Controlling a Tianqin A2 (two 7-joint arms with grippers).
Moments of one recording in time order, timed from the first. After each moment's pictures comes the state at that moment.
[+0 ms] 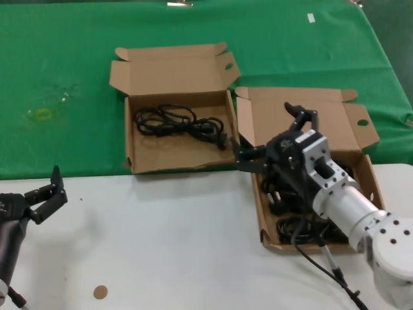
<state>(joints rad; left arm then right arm) 0.00 -0.30 1.60 -1.60 -1.80 0.00 0.00 0.30 0.27 -1.76 1.37 1.58 -0.18 -0.03</state>
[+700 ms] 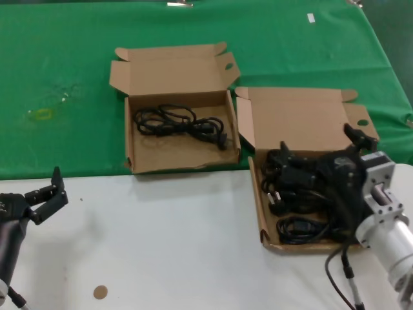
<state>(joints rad) 0.00 -0.30 1.60 -1.60 -1.80 0.00 0.00 0.06 0.29 -1.63 1.55 1.75 -0.04 -0.01</state>
